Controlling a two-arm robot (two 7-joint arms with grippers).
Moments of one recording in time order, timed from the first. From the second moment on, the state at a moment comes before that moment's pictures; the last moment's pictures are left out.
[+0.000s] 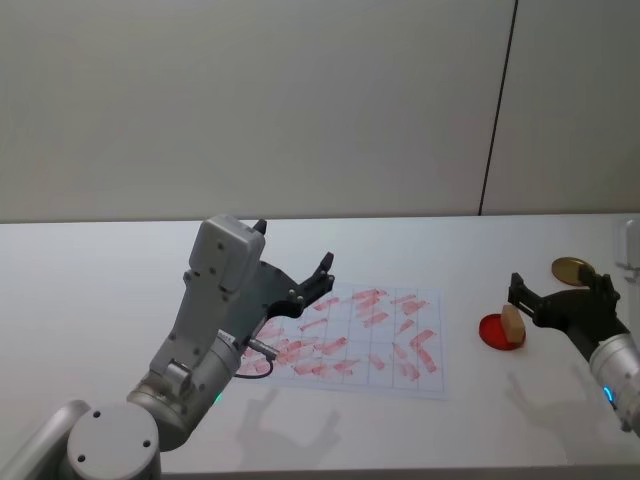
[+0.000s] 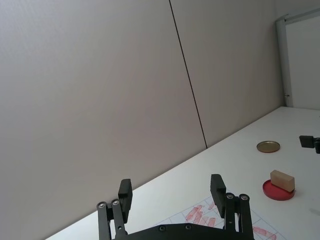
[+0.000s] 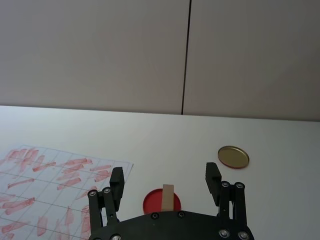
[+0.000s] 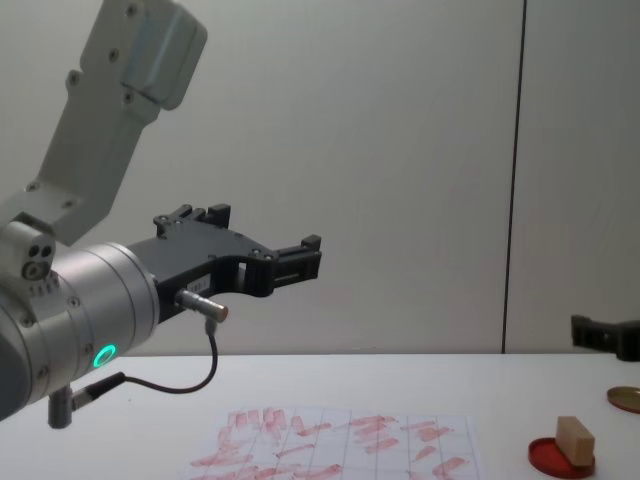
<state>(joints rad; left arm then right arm) -0.24 0.38 0.45 -1.63 -0.20 0.01 -0.01 0.19 0.23 -0.21 -1.48 0.24 0.20 -0.04</state>
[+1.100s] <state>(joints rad) -0.24 0.38 0.45 -1.63 -0.20 0.01 -0.01 0.41 0.14 -0.21 -1.06 0.28 0.21 -0.05</state>
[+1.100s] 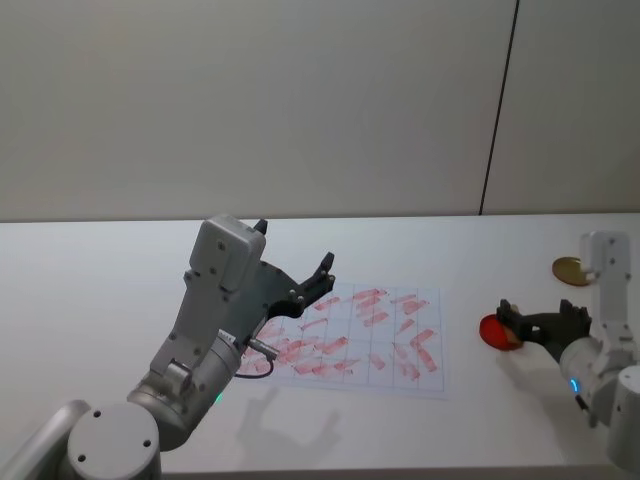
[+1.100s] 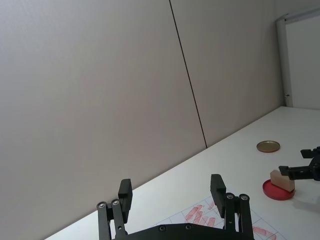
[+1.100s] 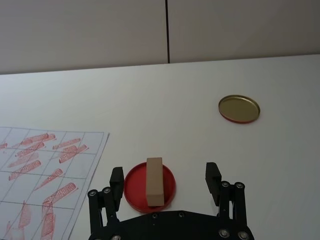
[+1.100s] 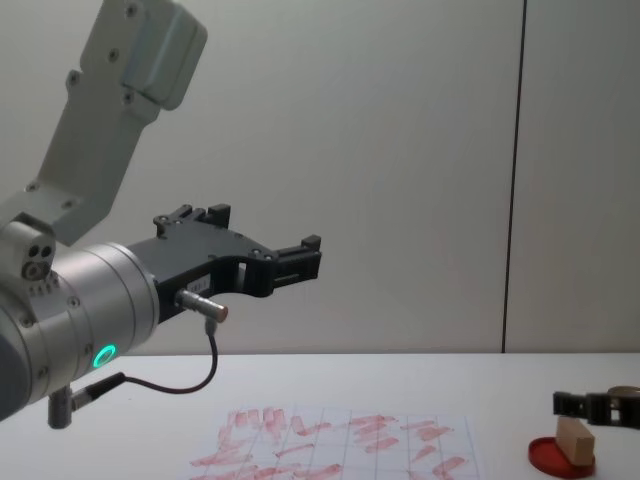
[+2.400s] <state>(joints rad) -0.24 0.38 0.45 -1.63 -0.20 0.01 -0.01 0.53 0.08 -0.24 -0.80 0.19 0.17 -0.03</state>
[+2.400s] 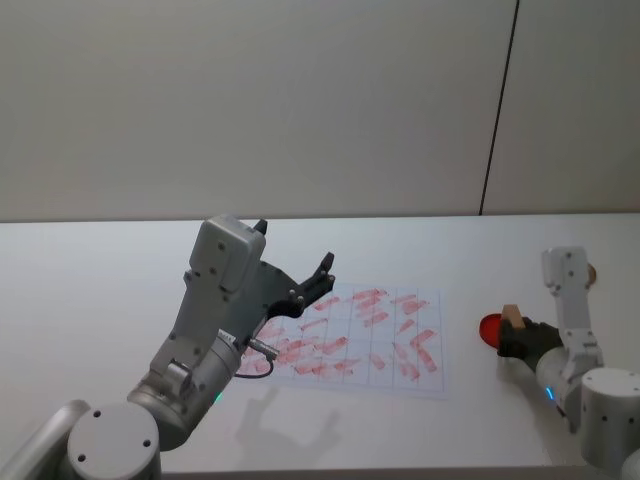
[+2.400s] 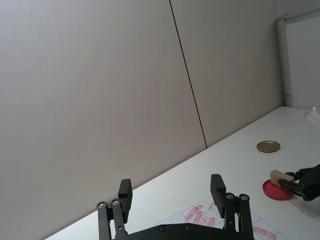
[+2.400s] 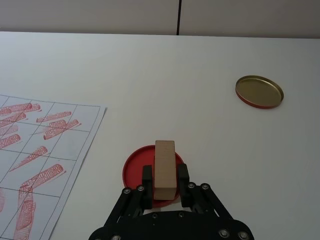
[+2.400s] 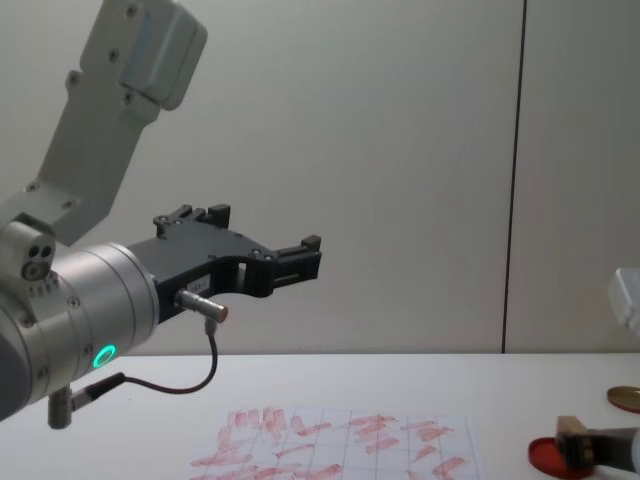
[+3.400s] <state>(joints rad) -0.24 0.38 0.45 -1.63 -0.20 0.01 -0.01 0.58 0.06 -0.22 -0.71 0.22 0.20 -0.05</state>
